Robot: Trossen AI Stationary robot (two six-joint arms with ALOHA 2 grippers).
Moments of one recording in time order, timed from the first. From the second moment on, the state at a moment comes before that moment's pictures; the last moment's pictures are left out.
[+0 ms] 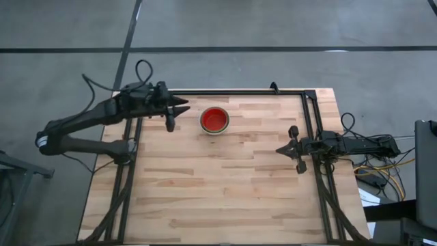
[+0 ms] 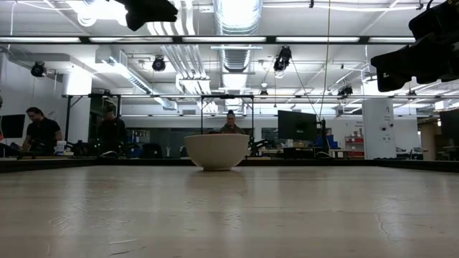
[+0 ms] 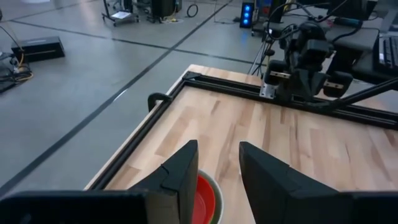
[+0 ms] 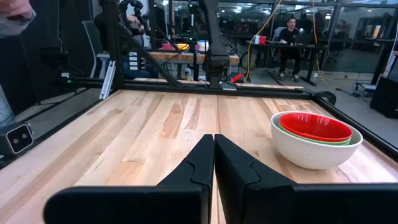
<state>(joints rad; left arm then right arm) 0.33 0.91 1.03 -0.37 0.00 -0.04 0.05 0.05 0.01 0.01 -0.04 0.00</state>
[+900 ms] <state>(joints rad) 0.33 0.52 0.71 -0.37 0.01 -0.13 0.05 0.05 0.01 0.01 -0.04 0.00</state>
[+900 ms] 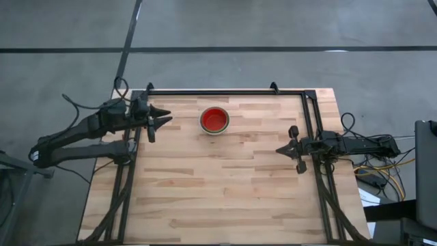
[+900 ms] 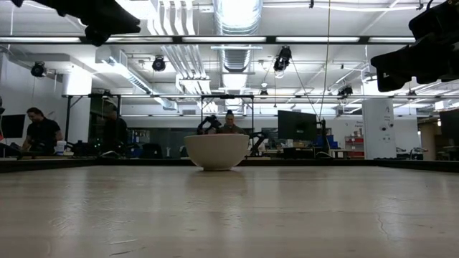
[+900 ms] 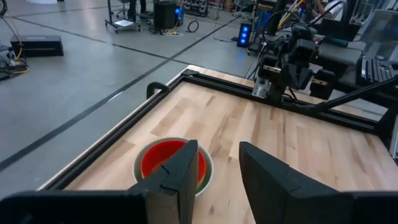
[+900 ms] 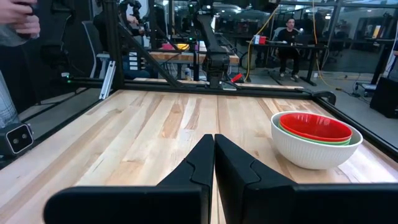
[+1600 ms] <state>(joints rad) 0.33 0.24 0.42 -0.24 0.07 -0.24 0.05 0.05 0.01 0.01 -0.04 0.00</state>
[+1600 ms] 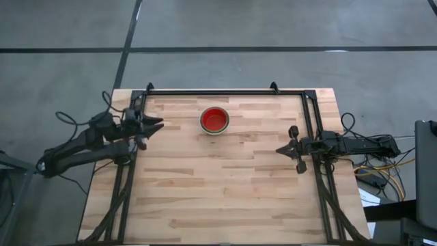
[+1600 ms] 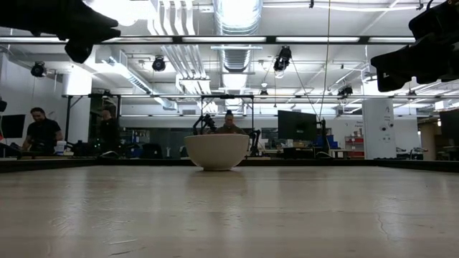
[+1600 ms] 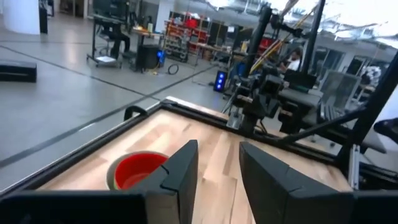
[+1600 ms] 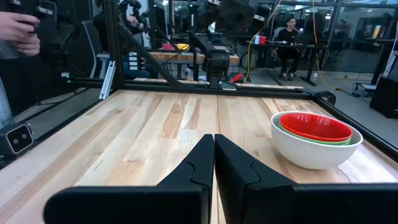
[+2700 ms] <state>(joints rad) 0.33 0.00 0.09 -0.06 0.08 -0.35 0.05 0.05 0.01 0.01 -0.04 0.00</state>
